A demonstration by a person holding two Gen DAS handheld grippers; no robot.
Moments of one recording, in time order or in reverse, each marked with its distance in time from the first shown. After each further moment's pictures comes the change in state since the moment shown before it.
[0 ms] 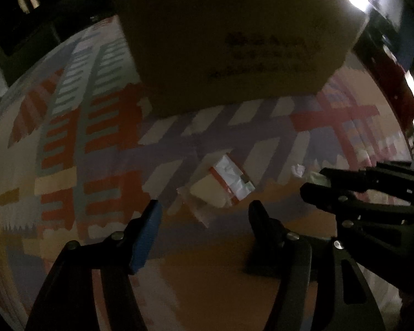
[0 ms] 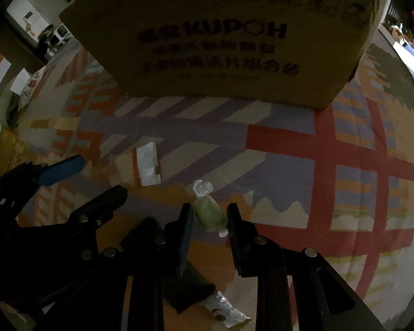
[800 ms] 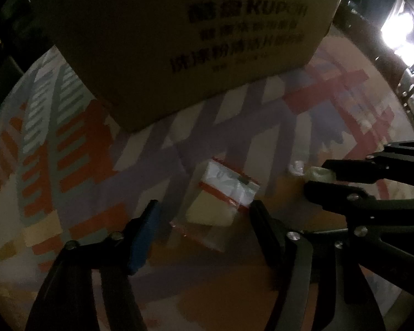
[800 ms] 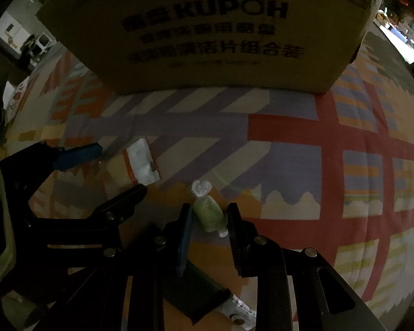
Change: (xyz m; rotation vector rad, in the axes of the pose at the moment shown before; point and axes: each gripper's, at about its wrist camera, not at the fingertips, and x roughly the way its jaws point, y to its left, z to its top) left arm 0.036 0.004 0.018 0.186 0.015 -0.079; right arm 0.019 0.006 0.000 0.092 0.020 -0.039
